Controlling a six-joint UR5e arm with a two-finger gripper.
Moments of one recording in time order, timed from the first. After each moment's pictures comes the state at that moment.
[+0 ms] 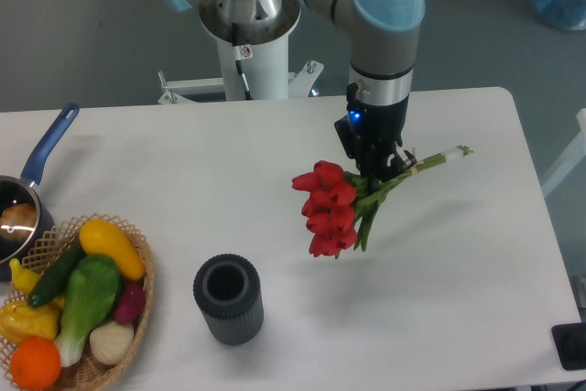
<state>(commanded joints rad) 2.58 -1.73 -1.69 -1.05 1.50 1.44</state>
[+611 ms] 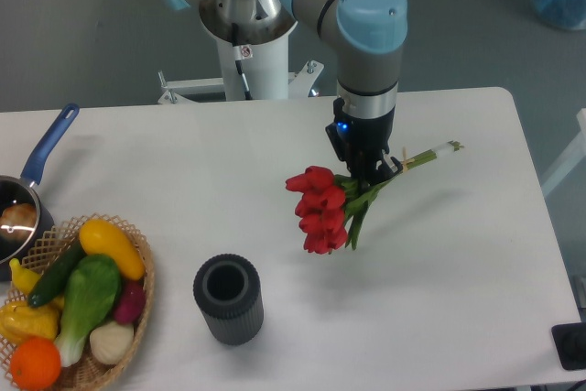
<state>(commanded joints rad) 2.56 -1.76 -1.76 -1.04 1.52 1.36</state>
